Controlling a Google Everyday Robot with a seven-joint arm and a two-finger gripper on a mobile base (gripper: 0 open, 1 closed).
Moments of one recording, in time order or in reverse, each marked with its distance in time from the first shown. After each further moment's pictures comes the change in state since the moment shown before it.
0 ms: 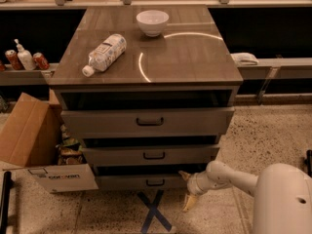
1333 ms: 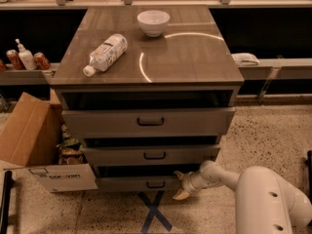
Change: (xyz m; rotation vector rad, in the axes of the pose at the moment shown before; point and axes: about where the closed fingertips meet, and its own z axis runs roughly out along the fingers) arm 0.025 -0.026 0.054 0.011 0.000 0.009
